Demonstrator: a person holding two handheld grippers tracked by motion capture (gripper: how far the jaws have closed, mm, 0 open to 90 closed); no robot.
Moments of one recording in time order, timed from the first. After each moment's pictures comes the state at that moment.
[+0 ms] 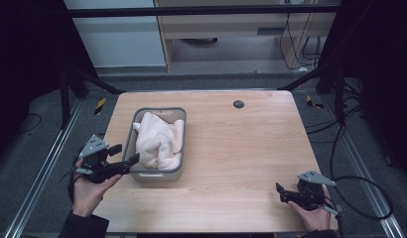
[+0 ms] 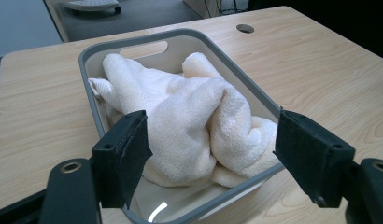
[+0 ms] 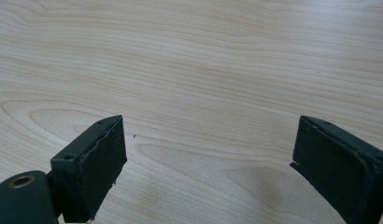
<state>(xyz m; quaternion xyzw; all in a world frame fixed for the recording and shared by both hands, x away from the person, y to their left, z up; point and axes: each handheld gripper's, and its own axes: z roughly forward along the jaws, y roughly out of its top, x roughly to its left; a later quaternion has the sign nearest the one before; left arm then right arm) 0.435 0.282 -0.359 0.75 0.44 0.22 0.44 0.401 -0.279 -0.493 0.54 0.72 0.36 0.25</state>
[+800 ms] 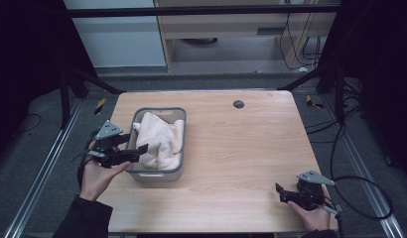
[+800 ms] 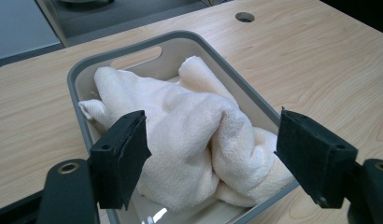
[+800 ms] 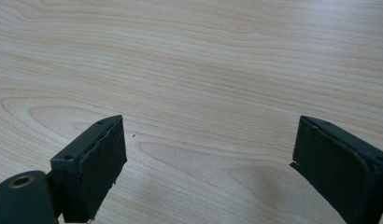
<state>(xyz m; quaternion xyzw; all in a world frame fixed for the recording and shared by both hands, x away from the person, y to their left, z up) 0.467 0.258 -0.342 0.78 0.43 0.21 0.40 0.402 -0.279 -0.494 0.54 0.72 0.35 0.25</state>
